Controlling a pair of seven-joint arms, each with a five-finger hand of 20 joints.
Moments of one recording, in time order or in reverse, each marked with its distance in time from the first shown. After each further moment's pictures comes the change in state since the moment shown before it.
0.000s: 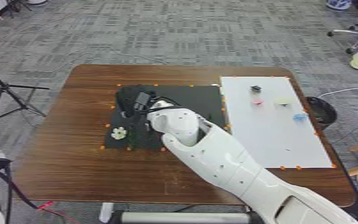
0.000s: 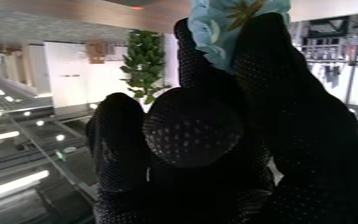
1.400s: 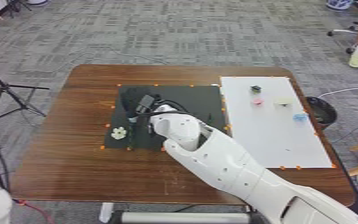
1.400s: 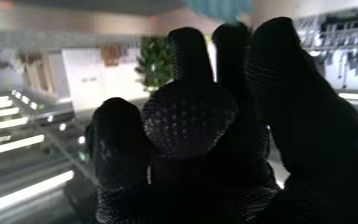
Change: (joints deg) left arm -12.0 3.2 4.3 13.7 4.5 10.4 11.3; right arm 0.5 2.6 -4.5 -1.5 5.0 4.1 6.9
